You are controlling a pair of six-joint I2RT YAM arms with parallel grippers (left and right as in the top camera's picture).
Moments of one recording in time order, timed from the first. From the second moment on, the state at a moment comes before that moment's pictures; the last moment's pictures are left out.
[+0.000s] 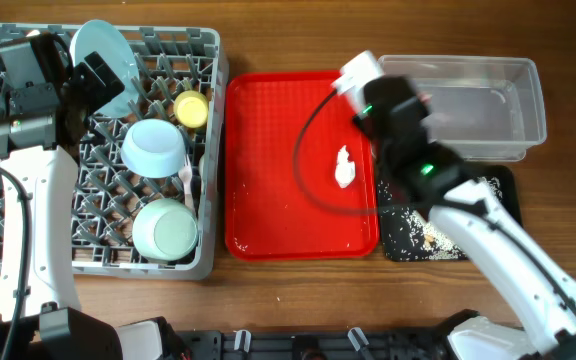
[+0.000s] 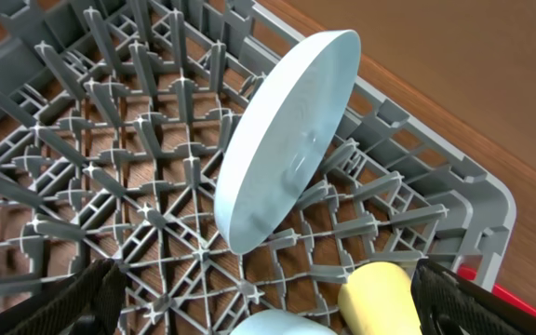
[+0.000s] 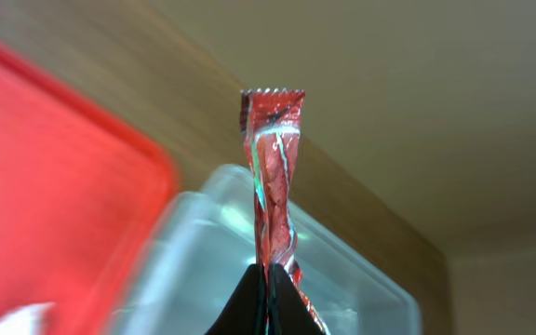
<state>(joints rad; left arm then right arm) 0.21 1.49 1.34 -0.63 -0.11 -0.39 0.43 1.40 1.09 -0.26 0.52 -0.49</state>
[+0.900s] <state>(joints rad) 0.21 1.49 1.34 -0.63 -0.10 -0.39 0.22 1.40 1.09 -0.30 -0.31 -0.30</state>
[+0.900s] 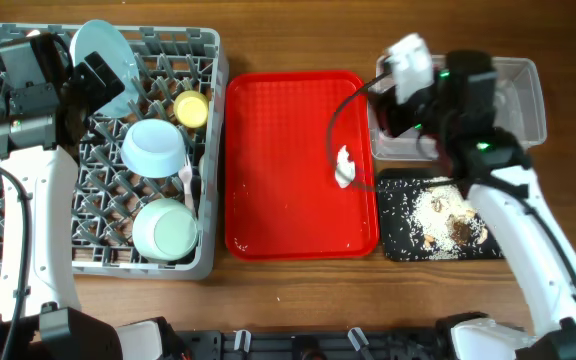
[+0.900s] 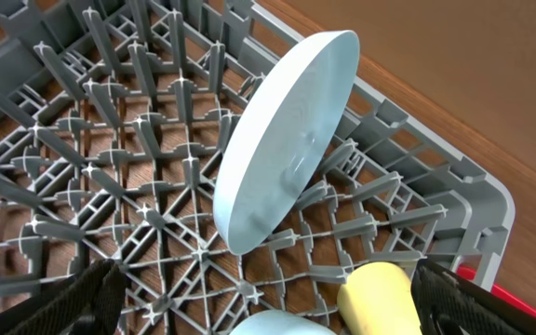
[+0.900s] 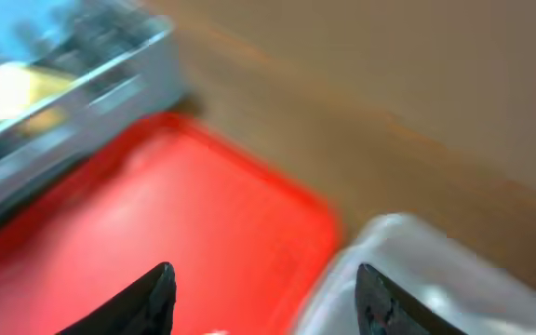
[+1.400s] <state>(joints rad) 0.21 1.49 1.34 -0.63 -0.10 -0.39 0.51 1.63 1.09 -0.54 -0.02 0.04</state>
